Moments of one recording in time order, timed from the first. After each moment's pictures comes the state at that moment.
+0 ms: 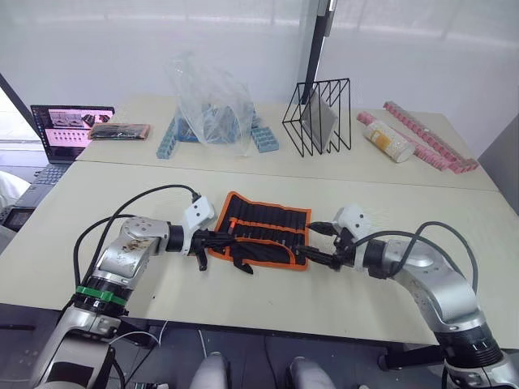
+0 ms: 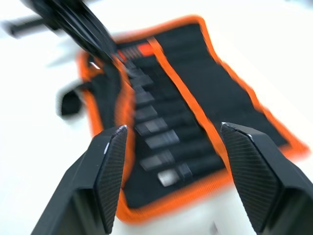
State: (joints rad) left arm -0.57 0.63 -0.21 0.19 -0.25 0.42 -1.10; right arm -0.30 -0.61 0.09 -0.35 0.38 0.54 0.83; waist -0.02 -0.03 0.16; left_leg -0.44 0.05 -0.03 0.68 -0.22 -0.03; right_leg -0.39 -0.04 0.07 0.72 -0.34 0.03
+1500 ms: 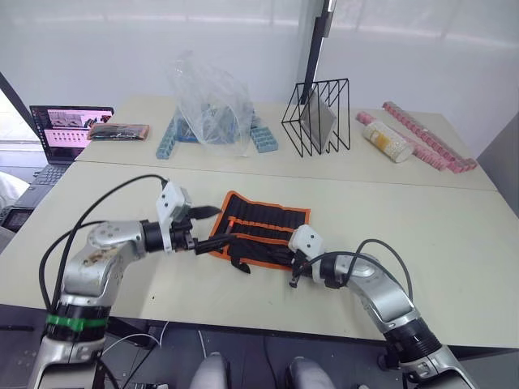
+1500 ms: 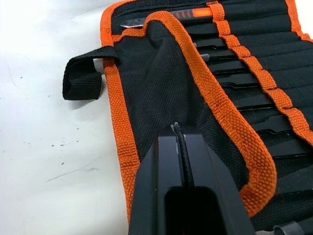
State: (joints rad) left arm -0.31 0.62 0.09 -0.20 -0.48 0.56 -1.06; right arm -0.36 -0.41 0.30 -0.03 0.13 0.30 0.79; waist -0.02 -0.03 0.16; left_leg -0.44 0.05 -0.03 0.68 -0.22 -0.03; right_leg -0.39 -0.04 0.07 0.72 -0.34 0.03
